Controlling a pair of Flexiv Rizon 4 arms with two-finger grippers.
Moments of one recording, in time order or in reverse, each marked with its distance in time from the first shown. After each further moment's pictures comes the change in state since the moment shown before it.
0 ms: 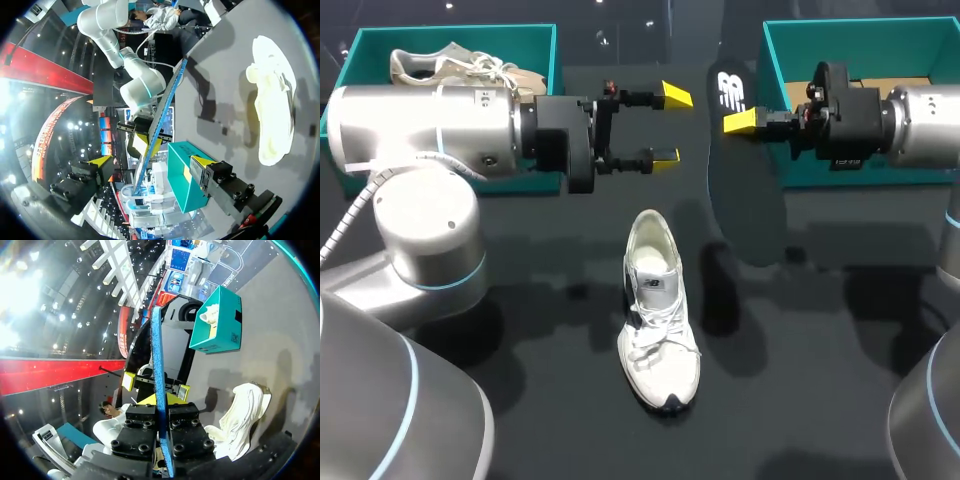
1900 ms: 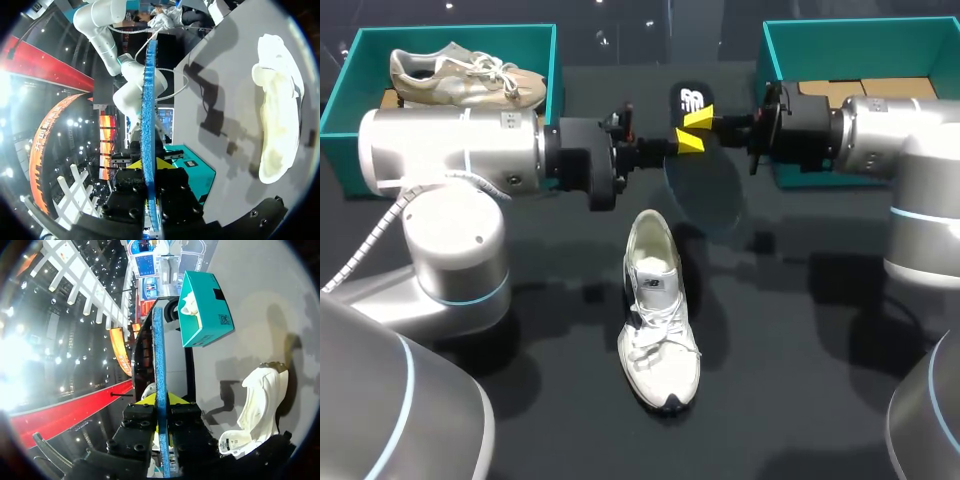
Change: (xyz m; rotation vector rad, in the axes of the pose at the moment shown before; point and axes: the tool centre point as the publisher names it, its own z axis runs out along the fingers) left arm 0.026 -0.007 0.024 -0.001 -0.004 -0.045; right arm -0.031 0.025 0.047 -0.060 0.018 0.356
